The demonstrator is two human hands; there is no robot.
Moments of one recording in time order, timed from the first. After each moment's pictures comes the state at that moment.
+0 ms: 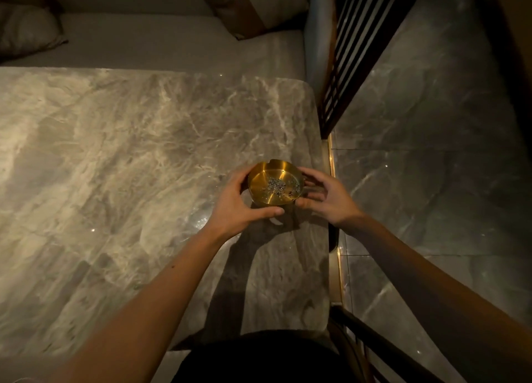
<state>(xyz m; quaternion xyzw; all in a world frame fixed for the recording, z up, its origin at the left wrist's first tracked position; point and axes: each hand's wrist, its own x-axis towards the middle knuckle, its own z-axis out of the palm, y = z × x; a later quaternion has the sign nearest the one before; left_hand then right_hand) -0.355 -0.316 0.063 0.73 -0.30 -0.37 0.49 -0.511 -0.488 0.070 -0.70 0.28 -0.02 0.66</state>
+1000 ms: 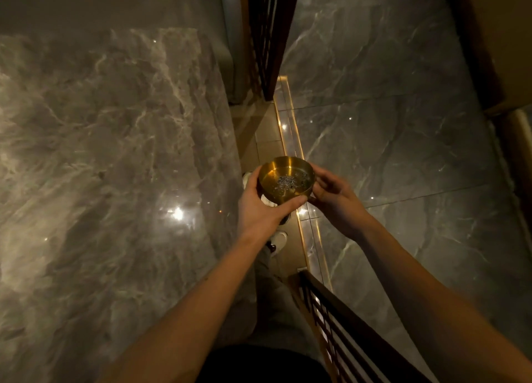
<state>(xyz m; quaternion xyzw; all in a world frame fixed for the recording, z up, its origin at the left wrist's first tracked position) -0.543 -0.467 -0.010 0.73 -0.17 -0.44 0.49 -0.685 -0.591 -0.022 -0.47 0.38 -0.11 0.79</state>
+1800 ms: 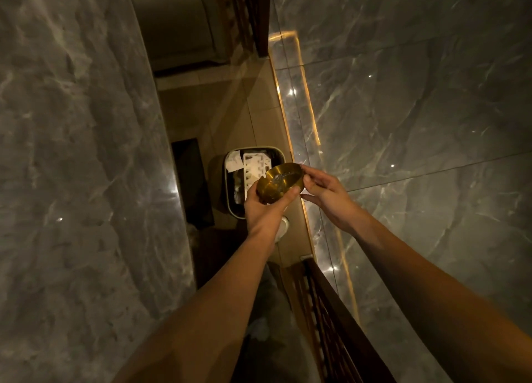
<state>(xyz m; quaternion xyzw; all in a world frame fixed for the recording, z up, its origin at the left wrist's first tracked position) -0.619 -0.533 -0.193 0.73 0.08 -0.48 0.47 -0.729 -0.641 -0.215 -0.45 0.48 -0.03 0.75</state>
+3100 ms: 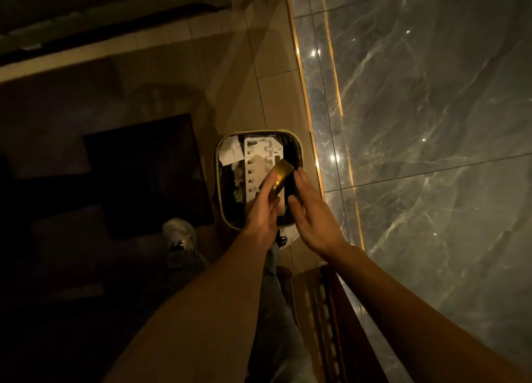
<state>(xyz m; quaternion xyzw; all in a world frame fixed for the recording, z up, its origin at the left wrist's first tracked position) -0.597 -0.557 -0.396 0.61 0.31 -0.54 0.50 -0.707 -0.608 -0.393 -0.71 0.41 0.02 0.57</state>
